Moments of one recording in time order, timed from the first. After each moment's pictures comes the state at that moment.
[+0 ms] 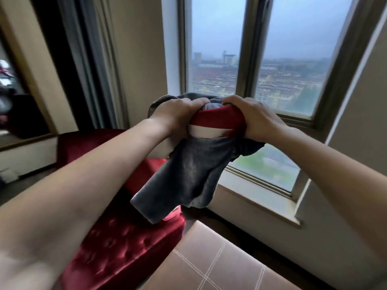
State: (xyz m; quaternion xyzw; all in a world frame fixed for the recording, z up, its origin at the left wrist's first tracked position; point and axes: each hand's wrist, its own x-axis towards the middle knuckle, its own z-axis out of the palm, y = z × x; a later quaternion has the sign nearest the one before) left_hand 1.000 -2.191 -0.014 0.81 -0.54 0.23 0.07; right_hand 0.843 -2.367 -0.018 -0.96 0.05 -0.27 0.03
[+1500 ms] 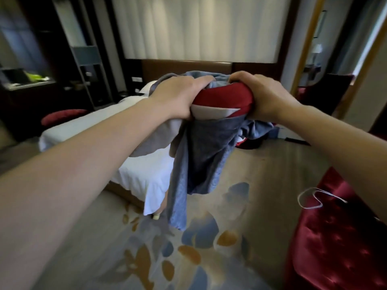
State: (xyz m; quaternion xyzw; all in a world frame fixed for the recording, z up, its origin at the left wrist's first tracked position) left_hand 0.854 -1.372 -0.004 0.97 0.05 0.23 -0.10; right_hand 0.996 -1.557 -0.011 -0.79 -0.56 -0.18 0.18
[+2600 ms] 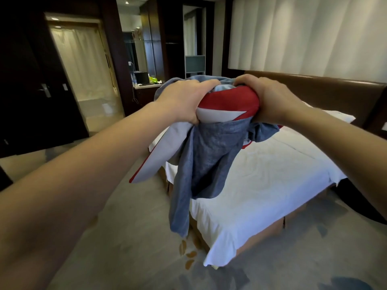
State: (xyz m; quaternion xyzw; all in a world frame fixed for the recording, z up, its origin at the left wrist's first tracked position) left_hand 0.808 -0.943 0.023 0.92 0.30 0.19 -0.19; right_hand 1.025 -1.034 0.015 -0.60 -0.75 -0.17 0.23
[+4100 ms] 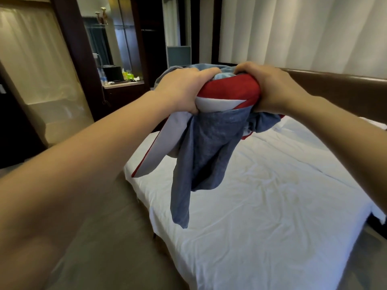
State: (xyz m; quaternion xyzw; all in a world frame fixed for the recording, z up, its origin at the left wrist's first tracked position) left_hand 0.944 -0.367 0.013 0.92 0.26 0.20 -0.19; right_hand 1.146 -0.483 0.009 -0.65 -0.71 -0.17 0.22
